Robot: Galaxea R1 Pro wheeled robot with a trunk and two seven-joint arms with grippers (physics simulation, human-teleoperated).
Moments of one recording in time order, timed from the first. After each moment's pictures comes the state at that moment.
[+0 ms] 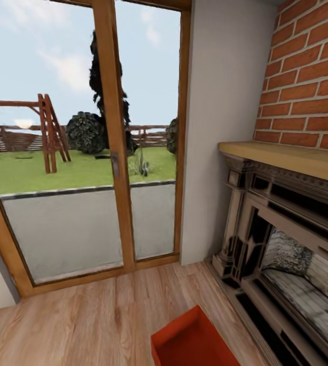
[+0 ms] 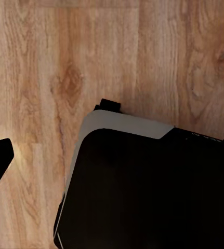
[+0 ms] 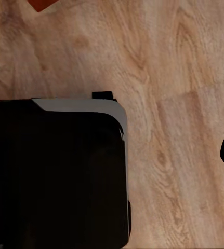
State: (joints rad) left arm -0.19 0.00 0.03 0.00 0.24 -0.04 0.09; right arm -0.10 -0.01 0.14 0.03 -0.16 -0.16 -0.06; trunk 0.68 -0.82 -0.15
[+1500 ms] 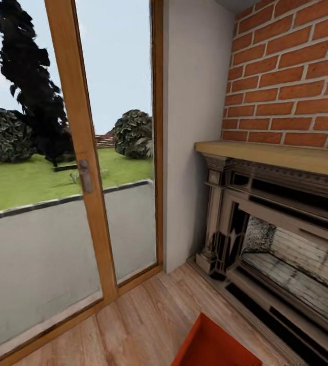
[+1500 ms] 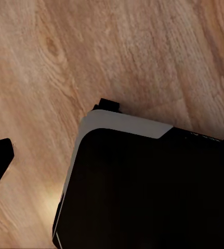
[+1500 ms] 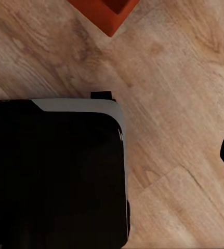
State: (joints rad) left arm -0.19 -0.01 0.03 0.00 0.24 -0.04 0.09; right arm -0.10 -0.01 0.14 0.03 -0.16 -0.16 -0.06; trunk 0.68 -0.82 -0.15
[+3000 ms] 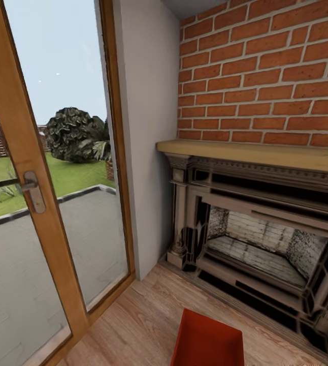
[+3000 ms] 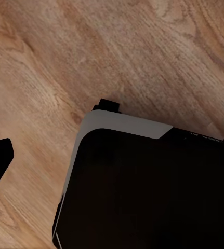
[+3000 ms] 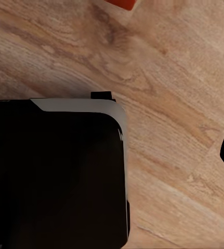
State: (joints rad) left arm -0.19 -0.01 0.03 0.00 0.24 -0.04 0.09; right arm -0.10 -0.01 0.14 0.03 -0.16 -0.16 -0.06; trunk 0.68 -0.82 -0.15
